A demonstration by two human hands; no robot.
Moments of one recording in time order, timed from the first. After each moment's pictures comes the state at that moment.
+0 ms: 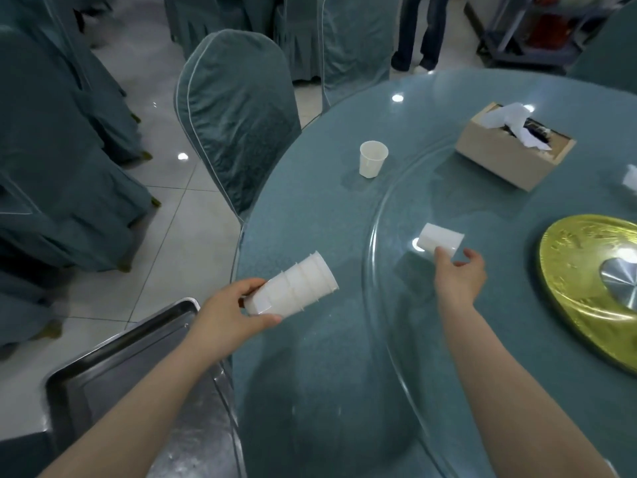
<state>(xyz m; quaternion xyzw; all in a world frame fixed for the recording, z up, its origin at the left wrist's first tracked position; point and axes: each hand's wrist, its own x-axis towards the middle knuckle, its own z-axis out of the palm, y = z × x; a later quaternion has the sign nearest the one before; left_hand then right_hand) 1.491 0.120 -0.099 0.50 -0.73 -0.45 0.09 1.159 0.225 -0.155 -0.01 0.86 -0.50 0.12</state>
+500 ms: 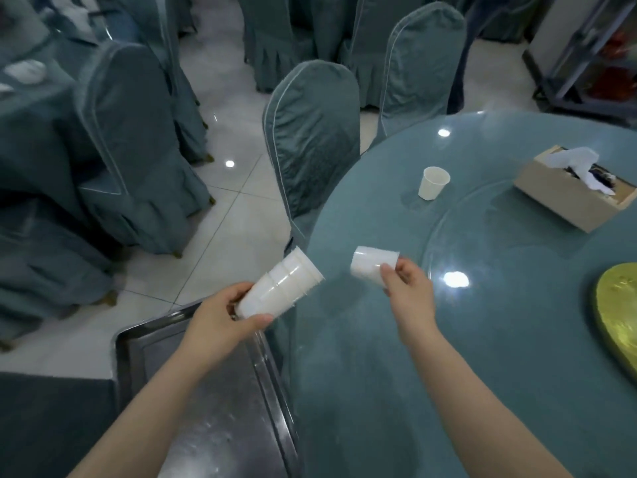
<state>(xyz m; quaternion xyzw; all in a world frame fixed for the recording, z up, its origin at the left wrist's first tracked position) 1.613 0.141 -0.078 0.56 -0.66 -0.46 0.21 1.340 0.195 -0.099 -0.27 0.72 -0.56 0.32</state>
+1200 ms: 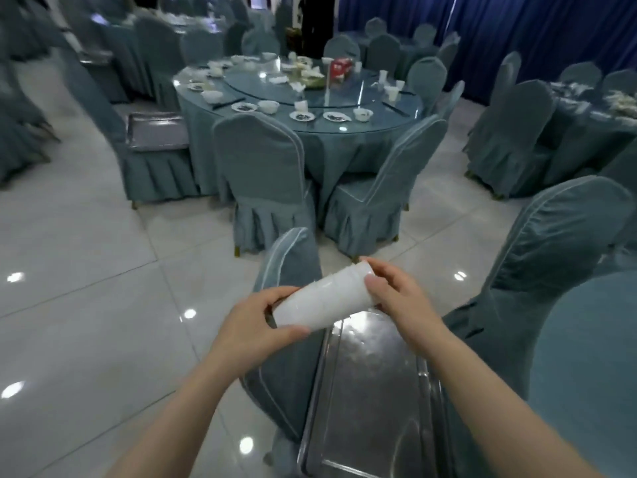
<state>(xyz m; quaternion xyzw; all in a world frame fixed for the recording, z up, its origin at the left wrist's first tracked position) 2.010 0.401 -0.006 0.68 -0.53 -0.34 0.38 1.799 0.292 0.005 -0.62 0.41 -0.34 0.57</state>
